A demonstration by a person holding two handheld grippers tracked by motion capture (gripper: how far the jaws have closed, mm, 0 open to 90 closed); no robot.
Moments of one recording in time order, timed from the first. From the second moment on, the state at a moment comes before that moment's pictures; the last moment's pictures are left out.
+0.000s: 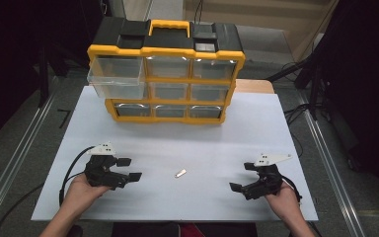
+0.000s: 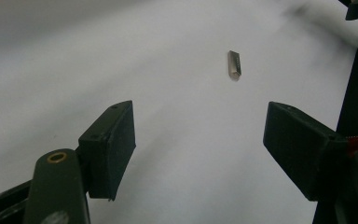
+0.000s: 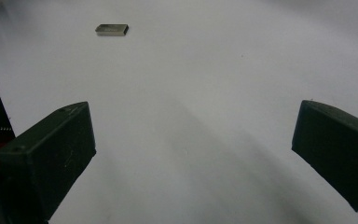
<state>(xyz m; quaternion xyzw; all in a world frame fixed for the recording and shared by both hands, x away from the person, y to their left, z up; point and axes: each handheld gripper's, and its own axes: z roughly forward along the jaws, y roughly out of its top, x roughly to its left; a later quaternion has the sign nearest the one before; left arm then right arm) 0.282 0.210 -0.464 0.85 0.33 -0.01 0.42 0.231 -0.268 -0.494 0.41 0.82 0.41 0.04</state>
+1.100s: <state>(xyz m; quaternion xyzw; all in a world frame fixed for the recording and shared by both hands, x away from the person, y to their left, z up) 0.289 0.188 -0.464 0.84 0.33 -0.05 0.42 0.231 -0.266 -0.495 0.40 0.82 0.41 0.05</state>
